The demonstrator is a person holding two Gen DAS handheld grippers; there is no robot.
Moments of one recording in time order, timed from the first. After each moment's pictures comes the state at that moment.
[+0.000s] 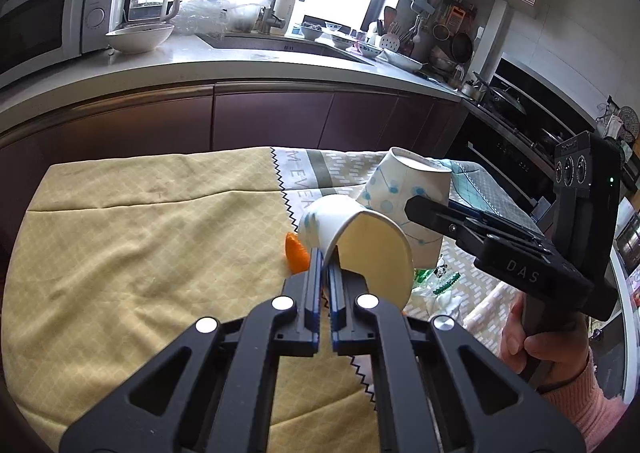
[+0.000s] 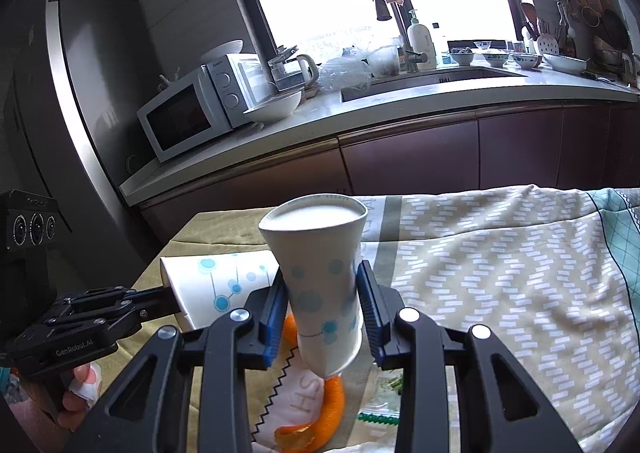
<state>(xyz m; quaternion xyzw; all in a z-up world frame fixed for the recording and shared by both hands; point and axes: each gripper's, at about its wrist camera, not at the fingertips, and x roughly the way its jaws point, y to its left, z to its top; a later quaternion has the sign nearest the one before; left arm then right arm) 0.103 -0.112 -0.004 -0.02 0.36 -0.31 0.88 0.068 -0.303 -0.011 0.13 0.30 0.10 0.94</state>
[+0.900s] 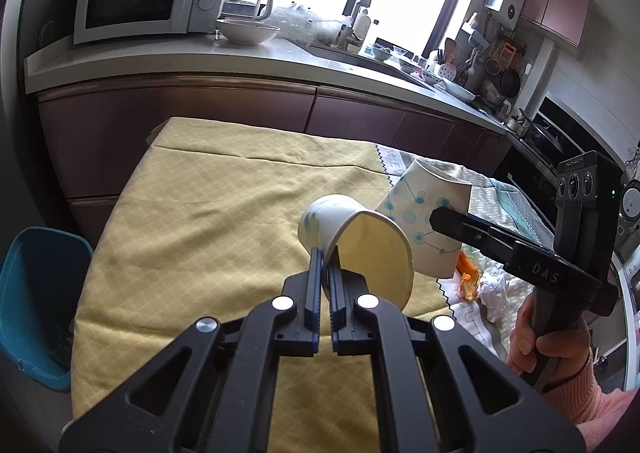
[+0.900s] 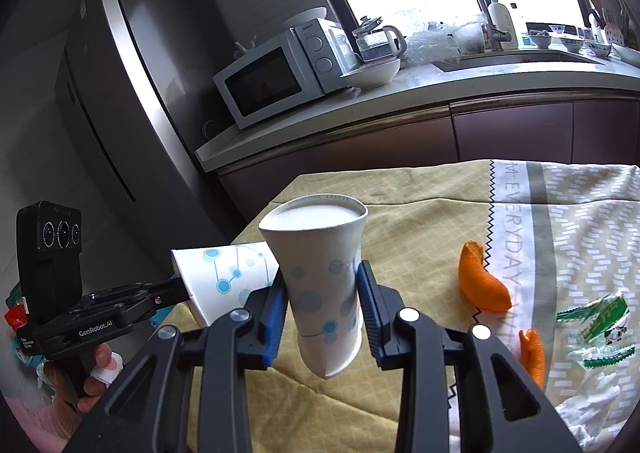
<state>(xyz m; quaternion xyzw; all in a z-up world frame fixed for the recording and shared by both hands) 0.044 0.046 -0.007 -0.08 0.35 -0.22 0.91 0.051 -0.184 -0.013 0.14 0.32 0.23 0.91</state>
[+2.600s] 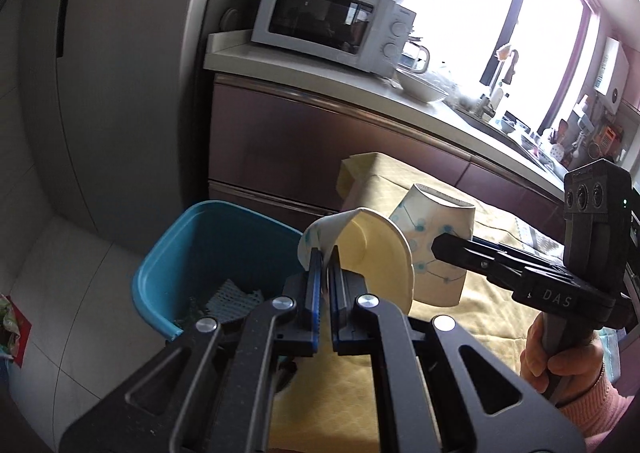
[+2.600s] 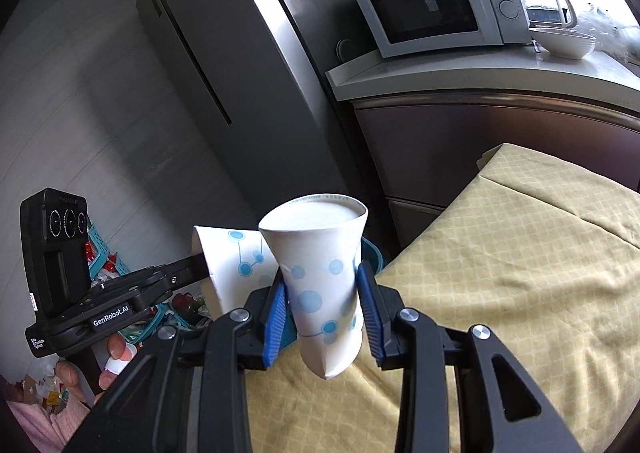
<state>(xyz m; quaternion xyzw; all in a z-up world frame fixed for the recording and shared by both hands) 0.001 0.253 0.003 -0.15 0.32 0.00 0.94 0.109 0.047 -0.016 0.07 0.37 0.43 0.82</state>
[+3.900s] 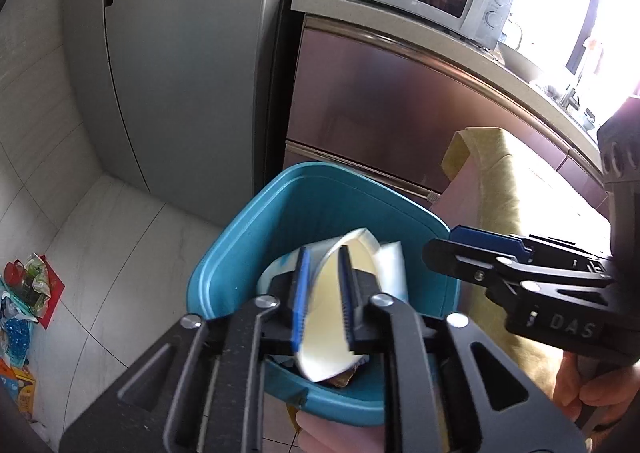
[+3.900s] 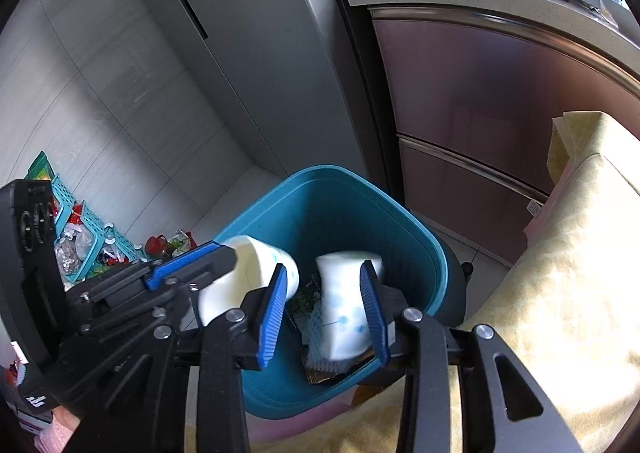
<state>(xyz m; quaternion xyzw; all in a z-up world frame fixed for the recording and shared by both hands) 0.067 0.330 -0.092 -0.16 0.39 0.11 0.90 0.149 0.187 -0.082 -0.03 0.47 0.41 0.78</state>
